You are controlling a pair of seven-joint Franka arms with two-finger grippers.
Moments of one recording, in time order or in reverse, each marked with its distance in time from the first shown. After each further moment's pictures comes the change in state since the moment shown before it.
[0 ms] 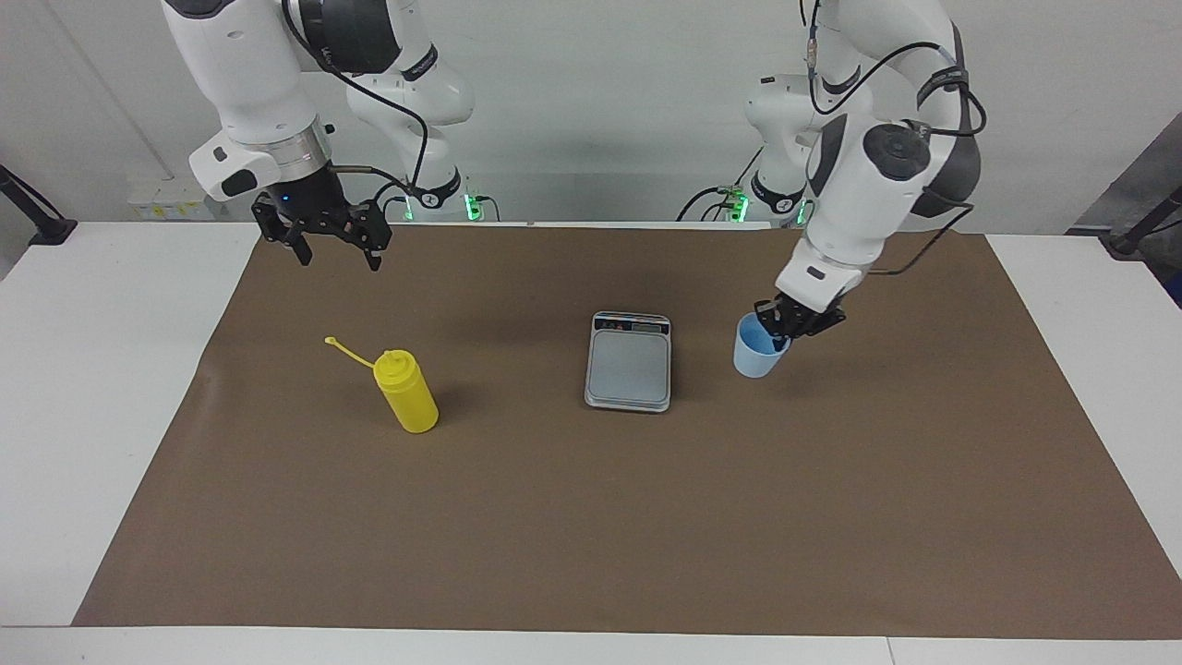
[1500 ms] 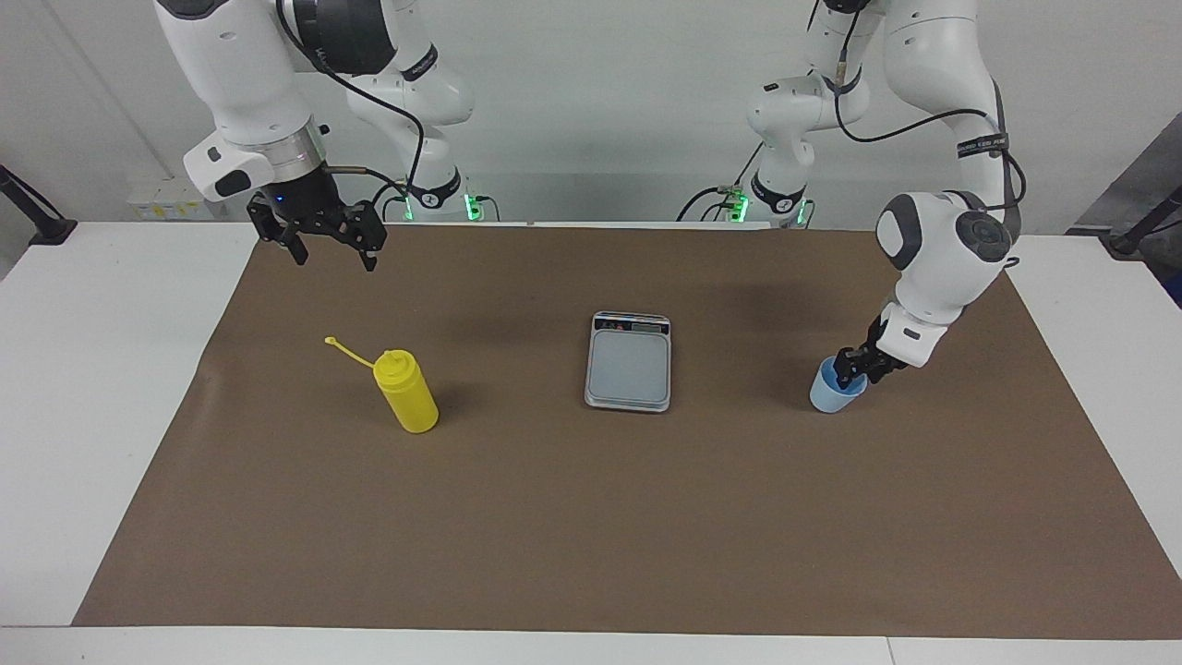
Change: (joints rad) left arm 0.337 0.046 0.018 -0.289 -0.007 0.314 0.213; right arm -0.007 0.000 0.000 0.000 0.000 0.000 0.000
